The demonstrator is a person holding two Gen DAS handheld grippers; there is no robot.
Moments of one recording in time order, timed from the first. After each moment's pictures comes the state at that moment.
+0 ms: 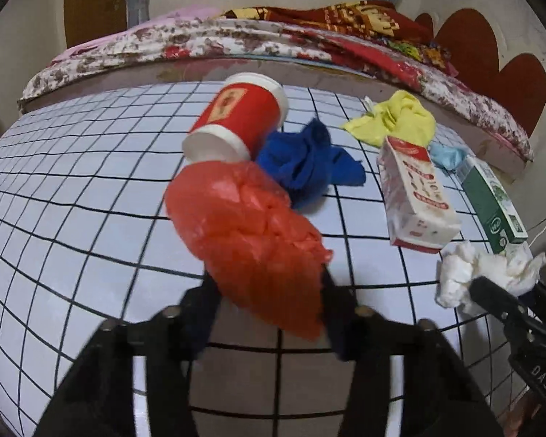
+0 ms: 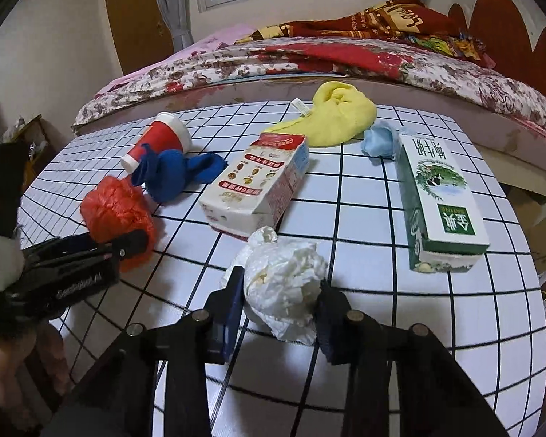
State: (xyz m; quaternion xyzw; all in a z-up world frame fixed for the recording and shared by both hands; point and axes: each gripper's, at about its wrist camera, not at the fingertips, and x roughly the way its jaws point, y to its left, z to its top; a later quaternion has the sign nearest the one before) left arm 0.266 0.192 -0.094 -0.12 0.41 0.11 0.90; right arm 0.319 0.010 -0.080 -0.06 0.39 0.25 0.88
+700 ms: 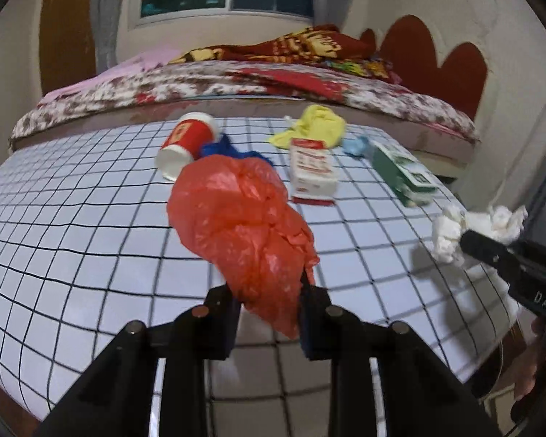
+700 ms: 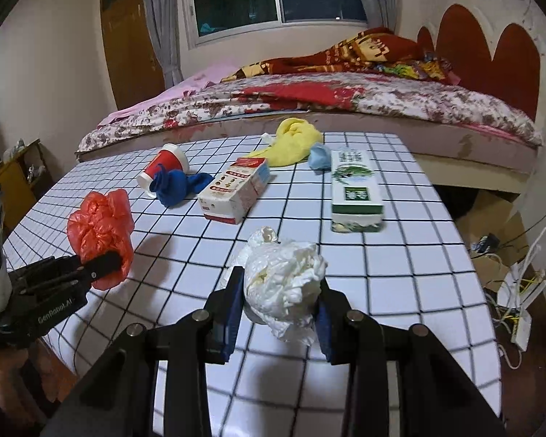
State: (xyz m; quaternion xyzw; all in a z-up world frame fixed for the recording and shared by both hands) left arm 0.183 0.122 -0.061 -0.07 0.34 0.04 0.94; right arm 0.234 -0.070 -0.045 -0.04 0.32 0.22 0.92
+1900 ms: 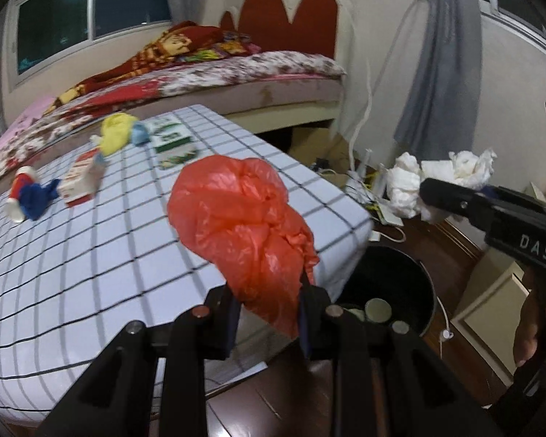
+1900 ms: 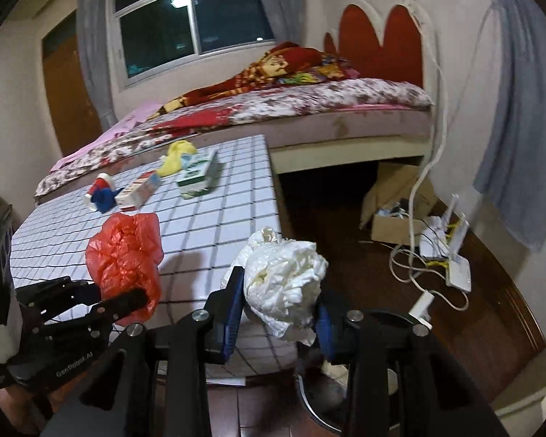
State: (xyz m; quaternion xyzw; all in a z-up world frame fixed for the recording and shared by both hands) left arm 0.132 -0.093 -0.064 0.04 0.35 -0.16 0.92; right arm 0.129 -0.274 -0.046 0.03 0.30 0.08 0.95
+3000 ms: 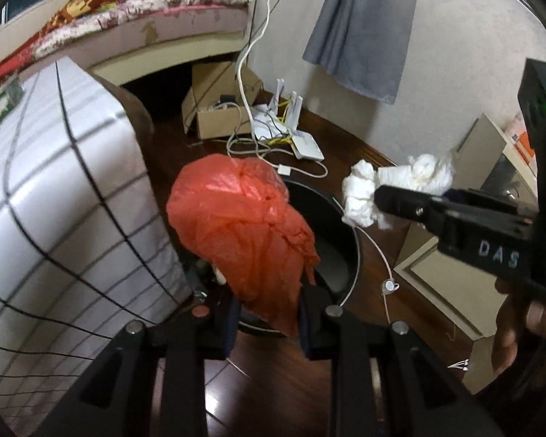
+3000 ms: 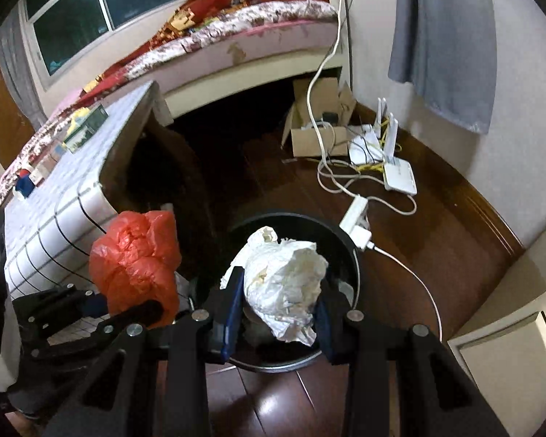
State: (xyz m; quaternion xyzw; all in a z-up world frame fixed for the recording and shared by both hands) left arm 0.131 -0.230 -0.141 0.06 0.45 -0.29 0.84; right arm 0.109 -0.396 -0.142 0.10 0.42 -0.02 0.90
